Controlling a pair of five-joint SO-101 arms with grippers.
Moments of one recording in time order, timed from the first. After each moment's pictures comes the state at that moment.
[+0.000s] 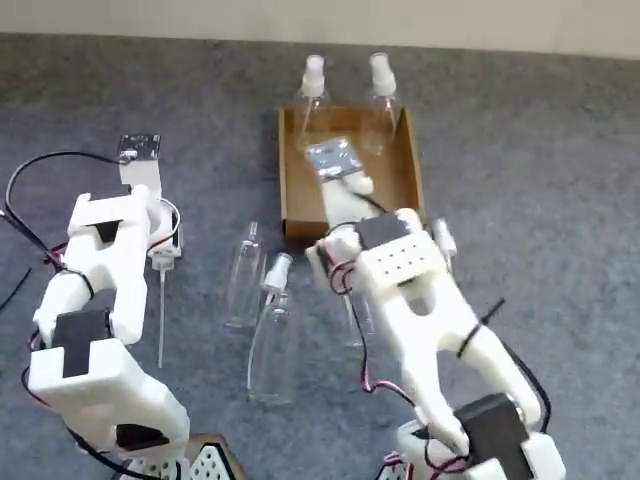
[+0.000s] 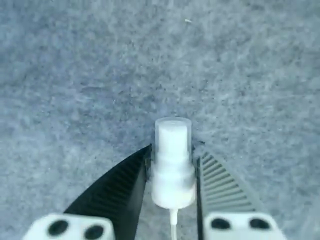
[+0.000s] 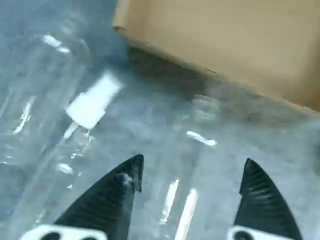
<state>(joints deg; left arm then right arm) -18.2 9.8 24.1 52.8 -0.7 -29.3 -13.1 29.0 61.5 1.0</state>
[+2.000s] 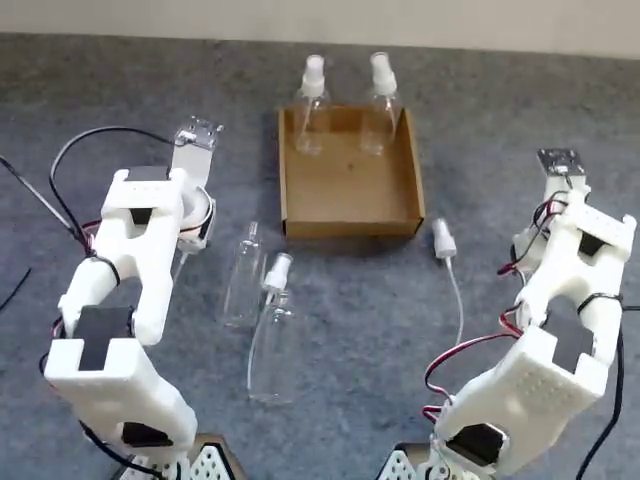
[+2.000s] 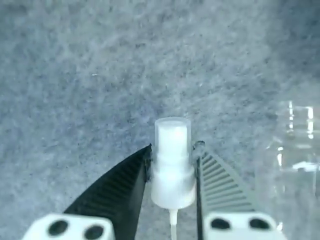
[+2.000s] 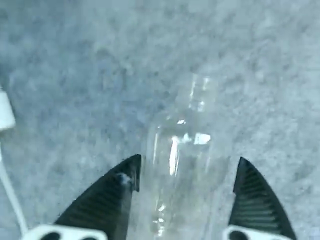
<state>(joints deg) -8.4 10.4 16.9 58.1 -13.1 26.4 16.6 5.5 61.6 32.5</state>
